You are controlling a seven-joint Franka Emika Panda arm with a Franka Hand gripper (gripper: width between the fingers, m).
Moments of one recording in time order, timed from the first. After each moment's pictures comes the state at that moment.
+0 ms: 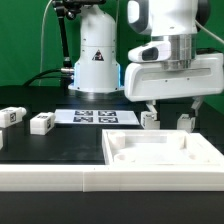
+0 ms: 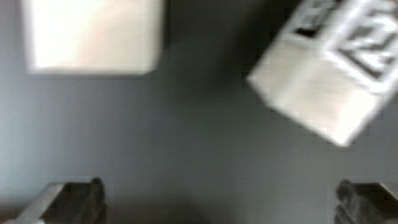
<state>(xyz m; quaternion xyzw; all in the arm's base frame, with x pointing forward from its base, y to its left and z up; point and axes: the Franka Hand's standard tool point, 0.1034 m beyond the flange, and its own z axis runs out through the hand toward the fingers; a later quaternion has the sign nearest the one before) 0.436 0.143 0.037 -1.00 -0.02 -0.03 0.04</state>
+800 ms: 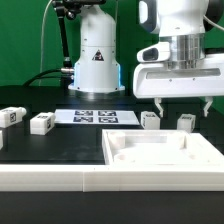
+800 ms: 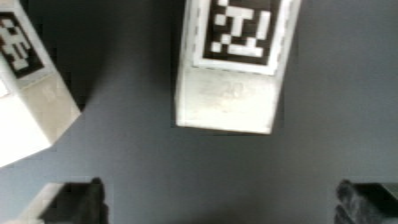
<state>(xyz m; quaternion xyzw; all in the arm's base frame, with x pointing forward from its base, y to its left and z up) 0.432 0.159 0.037 -0.99 0.16 -0.02 0.06</state>
